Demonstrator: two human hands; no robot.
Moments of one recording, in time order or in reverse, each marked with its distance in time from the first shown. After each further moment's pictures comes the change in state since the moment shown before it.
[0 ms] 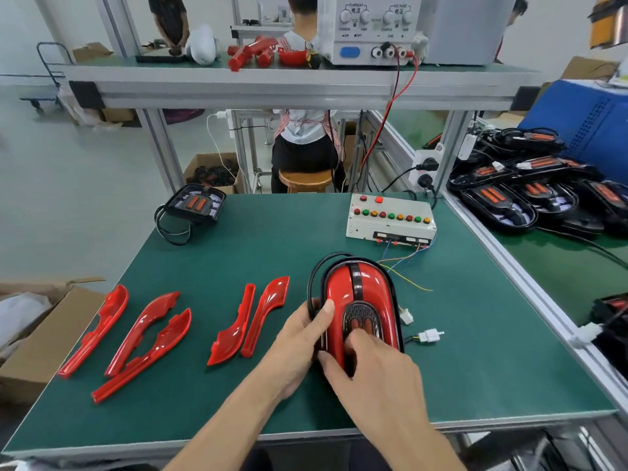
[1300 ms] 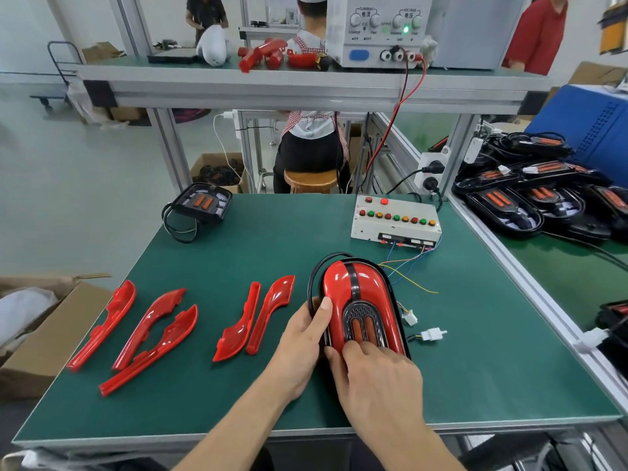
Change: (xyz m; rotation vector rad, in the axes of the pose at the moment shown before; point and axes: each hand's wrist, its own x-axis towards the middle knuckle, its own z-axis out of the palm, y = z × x) left_hand 0.003 -0.009 0.001 -0.013 0.103 0.054; right_hand 0.002 0.007 0.019 -0.199 0.353 -0.258
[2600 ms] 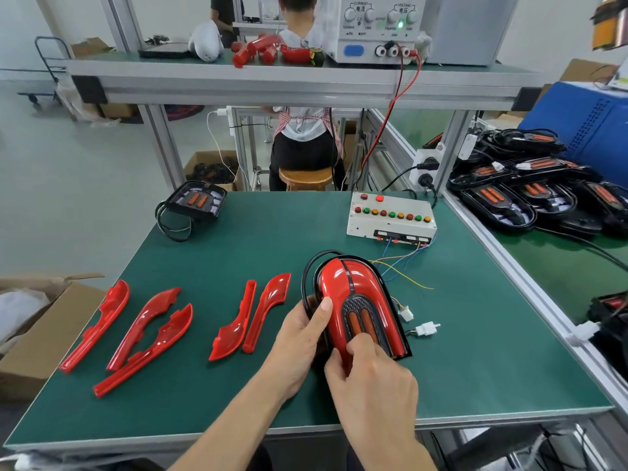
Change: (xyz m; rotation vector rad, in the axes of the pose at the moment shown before) left_hand -0.003 0.002 -0.001 -0.029 -0.080 0.022; right_hand 0.001 -0.026 -0.019 0.072 -0.096 0.328
